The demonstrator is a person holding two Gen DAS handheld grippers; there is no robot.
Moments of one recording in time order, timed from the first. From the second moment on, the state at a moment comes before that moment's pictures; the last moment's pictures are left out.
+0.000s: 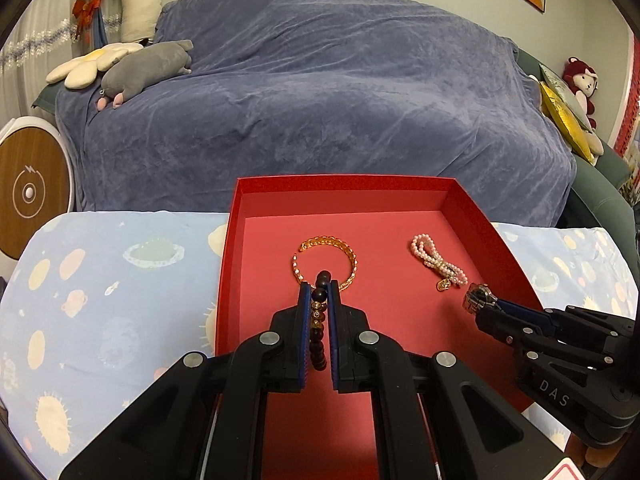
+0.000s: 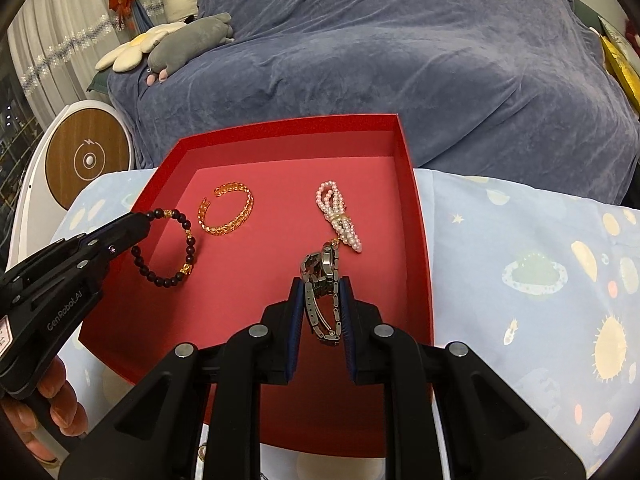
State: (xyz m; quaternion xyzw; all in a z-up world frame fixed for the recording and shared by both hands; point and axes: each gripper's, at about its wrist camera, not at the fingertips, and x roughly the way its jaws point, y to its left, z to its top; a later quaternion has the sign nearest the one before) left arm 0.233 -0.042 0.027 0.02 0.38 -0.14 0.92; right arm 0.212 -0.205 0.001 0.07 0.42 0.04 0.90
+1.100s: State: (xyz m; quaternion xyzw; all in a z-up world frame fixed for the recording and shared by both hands) left arm 0.074 0.011 0.036 -0.01 0.42 -0.13 0.90; right arm 0.016 -0.213 0.040 0.08 0.39 0.04 0.92
